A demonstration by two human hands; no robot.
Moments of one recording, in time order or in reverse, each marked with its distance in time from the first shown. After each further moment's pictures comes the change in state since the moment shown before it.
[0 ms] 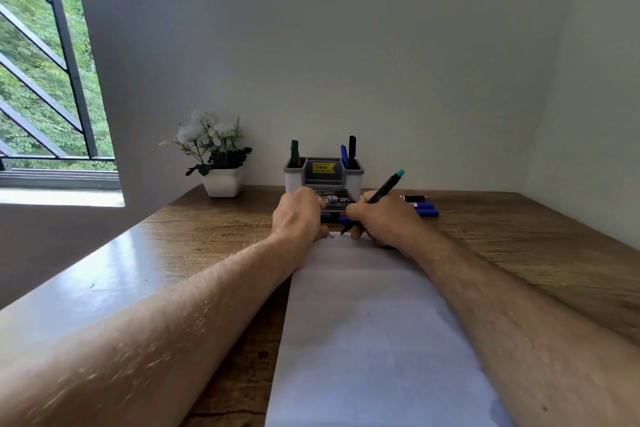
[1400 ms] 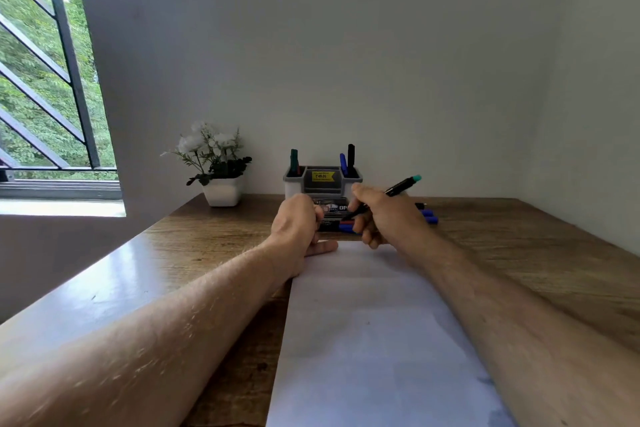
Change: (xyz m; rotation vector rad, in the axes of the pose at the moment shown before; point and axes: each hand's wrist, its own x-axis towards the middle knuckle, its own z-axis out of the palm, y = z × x) left_hand -0.015 0.004 -0.005 -0.068 -0.082 -0.019; right_hand -0.002 -0.005 -0.008 0.369 0.029 0.010
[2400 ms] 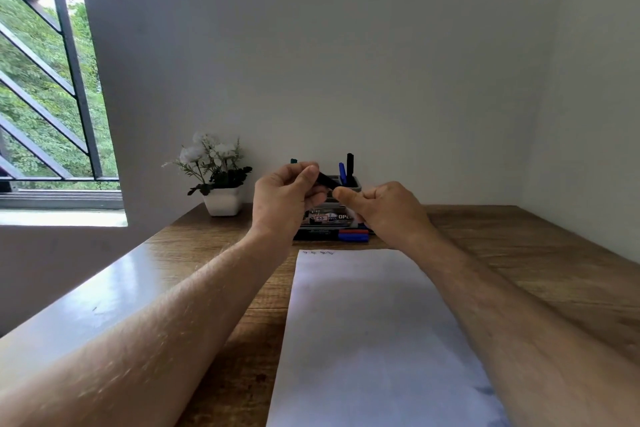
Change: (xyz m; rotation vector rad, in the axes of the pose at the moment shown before) left_hand 0.005 0.025 -0.014 -0.246 -0.130 0.493; right_hand -0.005 -0.019 -0.004 -0.443 0.125 -0.263
